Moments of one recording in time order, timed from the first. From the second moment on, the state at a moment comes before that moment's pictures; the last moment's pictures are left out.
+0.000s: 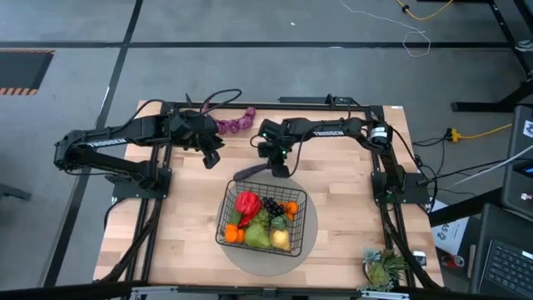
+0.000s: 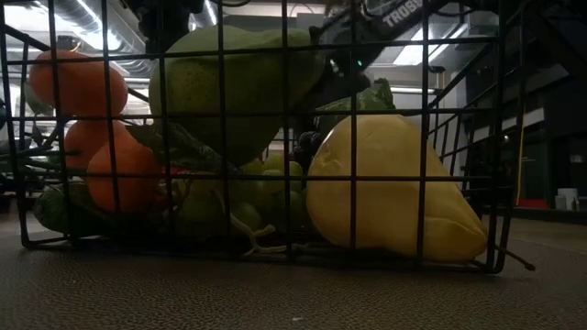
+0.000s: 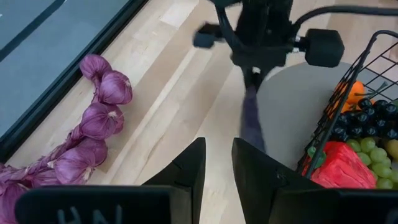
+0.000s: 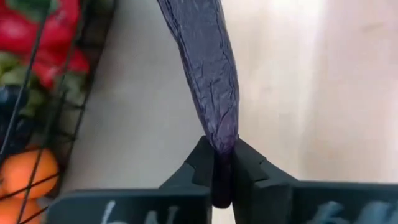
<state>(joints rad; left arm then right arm) 0.21 1.01 1.03 -0.72 -0.18 -0.23 -0.28 2.10 1.57 -0.68 -0.39 -0.32</state>
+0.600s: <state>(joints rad) 0.21 1.01 1.03 -0.72 -0.18 -0.23 -0.17 2.10 2.09 -1.31 0.14 -0.05</state>
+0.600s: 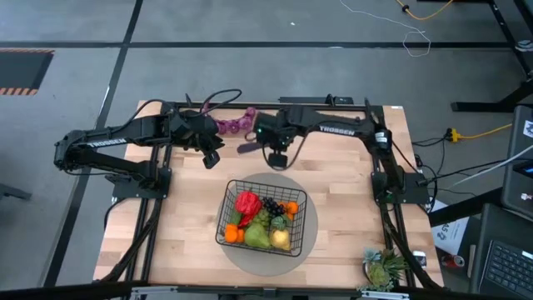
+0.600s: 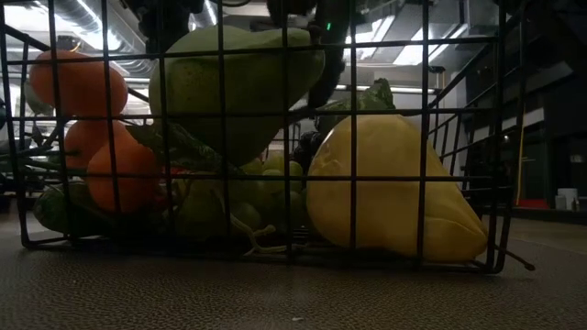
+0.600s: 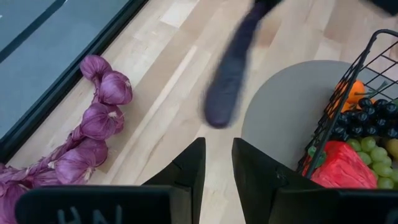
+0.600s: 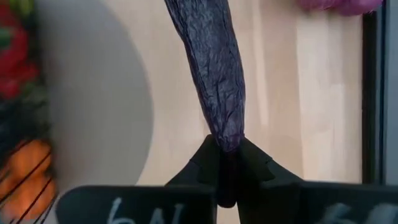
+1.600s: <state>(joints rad) 0.21 1.01 1.03 -0.72 -0.23 -0.23 0.27 2.10 2.23 -1.39 0.16 0.28</state>
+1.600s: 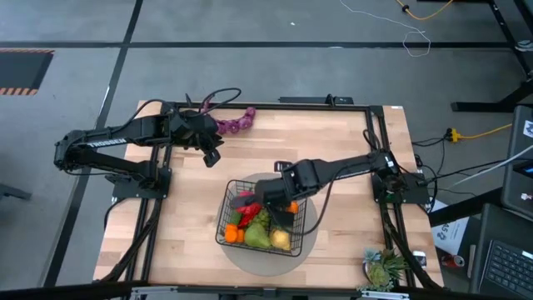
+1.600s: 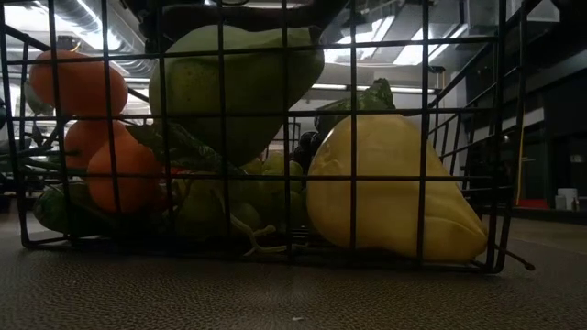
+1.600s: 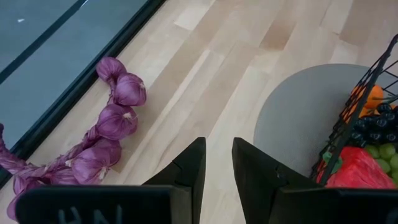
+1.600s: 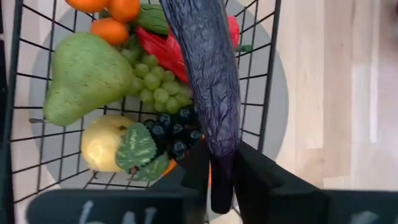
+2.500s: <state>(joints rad) 0.21 1.01 1.03 -0.73 -0.22 -0.23 0.29 2.10 2.14 -1.39 0.12 0.40</state>
